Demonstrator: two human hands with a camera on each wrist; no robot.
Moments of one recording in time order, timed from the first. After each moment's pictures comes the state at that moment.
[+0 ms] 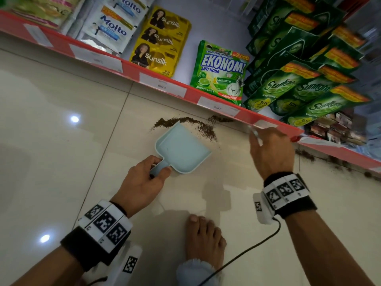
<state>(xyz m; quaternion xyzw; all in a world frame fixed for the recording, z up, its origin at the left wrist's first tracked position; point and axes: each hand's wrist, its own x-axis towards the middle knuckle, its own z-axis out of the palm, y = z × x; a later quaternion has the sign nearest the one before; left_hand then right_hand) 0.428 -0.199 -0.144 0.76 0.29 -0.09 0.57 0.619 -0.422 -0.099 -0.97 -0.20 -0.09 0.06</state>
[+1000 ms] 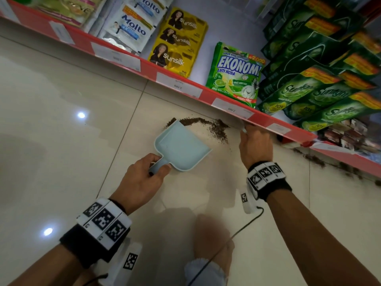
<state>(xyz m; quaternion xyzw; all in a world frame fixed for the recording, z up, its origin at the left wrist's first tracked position) 0.414 -0.177 -0.152 0.76 0.31 -0.07 0.57 0.625 -0.375 -0.139 -0.98 -0.20 0.00 0.04</state>
